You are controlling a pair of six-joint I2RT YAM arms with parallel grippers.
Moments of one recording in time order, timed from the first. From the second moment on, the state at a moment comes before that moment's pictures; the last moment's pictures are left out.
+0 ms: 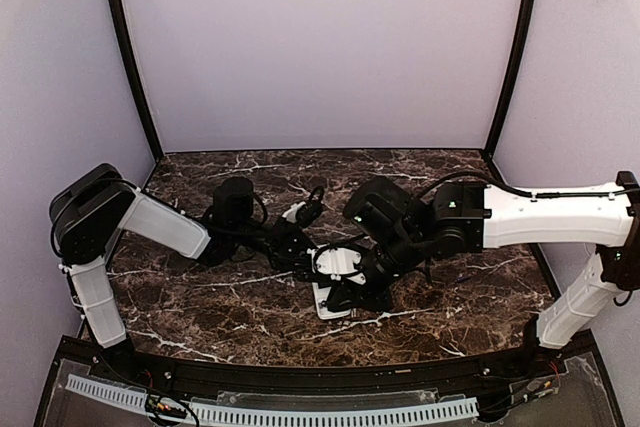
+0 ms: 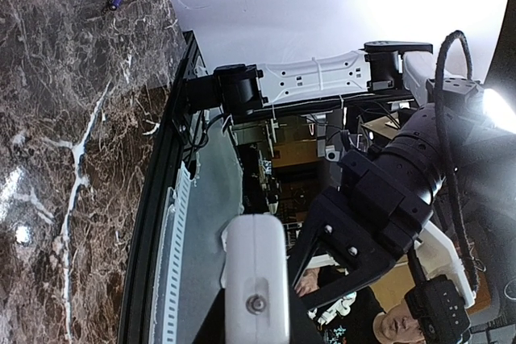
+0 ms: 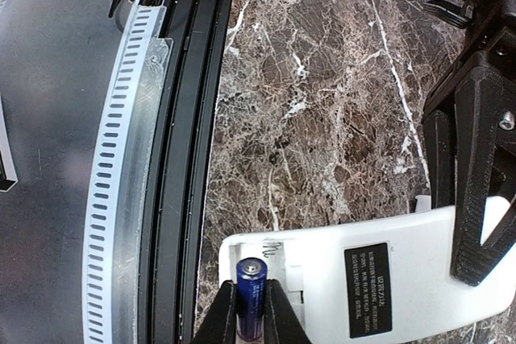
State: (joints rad) left arm -0.73 1.85 0.84 0.84 1.26 -1.22; right arm 1.23 1.52 1.25 -0.70 -0.29 -0.36
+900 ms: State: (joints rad) left arm -0.73 1.84 0.85 0.78 1.25 -1.18; right arm 1.23 1.54 1.26 -0.72 -0.28 -0.37
